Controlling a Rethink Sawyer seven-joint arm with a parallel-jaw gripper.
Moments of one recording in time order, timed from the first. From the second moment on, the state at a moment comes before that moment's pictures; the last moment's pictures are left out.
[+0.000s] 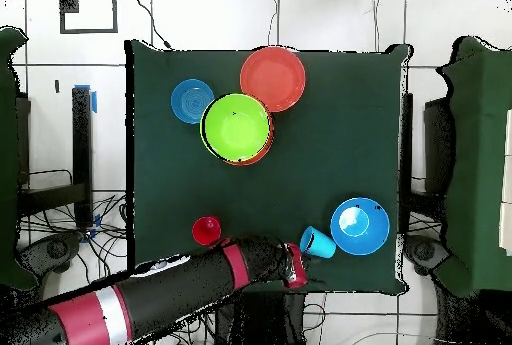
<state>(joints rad) 0.53 0.17 -0.91 1.74 0.12 0.43 2.95</state>
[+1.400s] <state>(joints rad) 0.52 0.20 -0.91 1.69 0.18 0.45 2.95</state>
